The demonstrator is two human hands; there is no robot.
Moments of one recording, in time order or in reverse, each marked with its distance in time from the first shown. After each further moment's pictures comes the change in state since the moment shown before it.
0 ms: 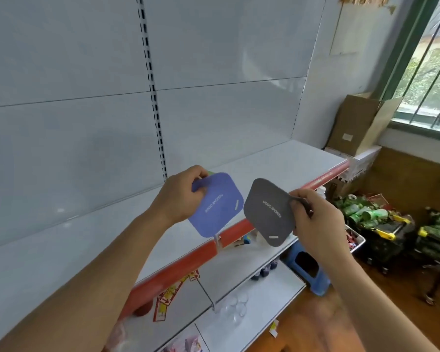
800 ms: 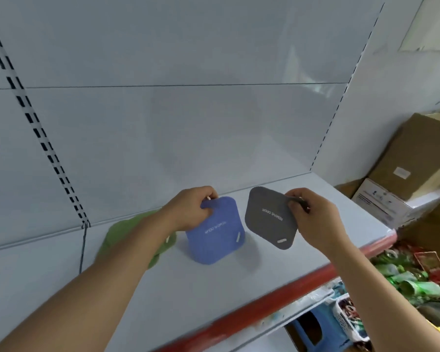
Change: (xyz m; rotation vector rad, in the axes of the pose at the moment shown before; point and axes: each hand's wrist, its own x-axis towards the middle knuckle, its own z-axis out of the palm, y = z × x) left_hand 0.274 -0.049 0.177 0.064 -0.212 -0.275; right_hand 0.361 0.163 0.057 -0.094 -0.293 -0.105
